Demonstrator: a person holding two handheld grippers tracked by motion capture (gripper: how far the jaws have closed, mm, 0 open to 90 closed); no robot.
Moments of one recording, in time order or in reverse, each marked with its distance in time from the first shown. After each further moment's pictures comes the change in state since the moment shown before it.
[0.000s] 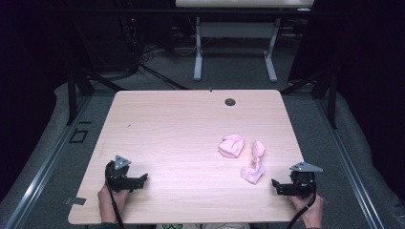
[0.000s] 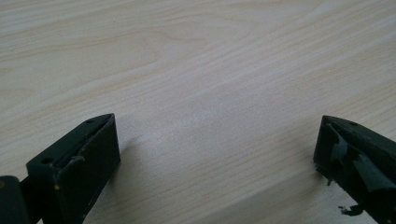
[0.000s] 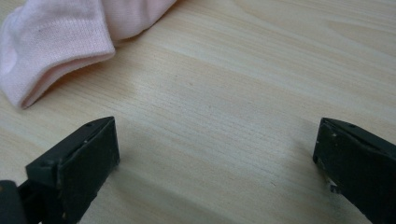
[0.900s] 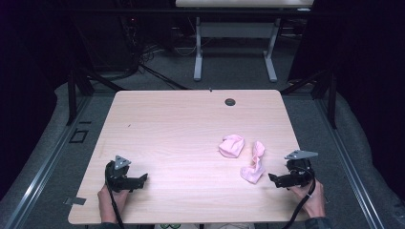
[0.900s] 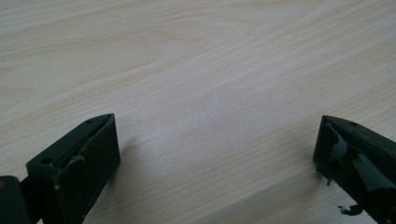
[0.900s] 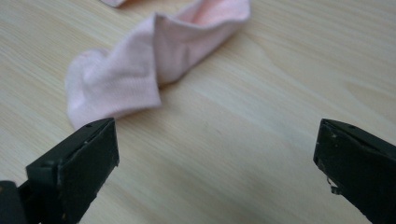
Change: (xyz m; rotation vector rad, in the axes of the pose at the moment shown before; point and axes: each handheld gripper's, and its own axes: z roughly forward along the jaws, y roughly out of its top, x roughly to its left) left arm 0.000 0.000 0.000 0.001 0.000 0.002; right arm 0.008 0.052 -0.010 0.084 0.098 -0.109
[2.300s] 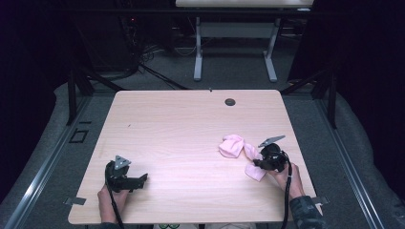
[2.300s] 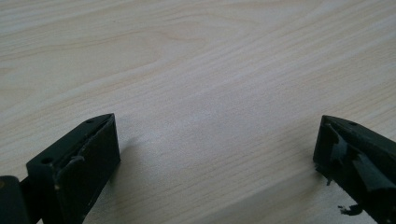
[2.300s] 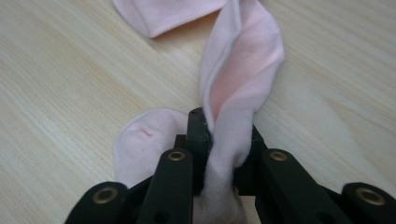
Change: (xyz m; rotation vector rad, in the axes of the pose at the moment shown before) left arm 0.000 0.000 0.000 0.001 0.000 -0.001; right arm 0.018 0.050 0.057 0.111 0.100 -0.074
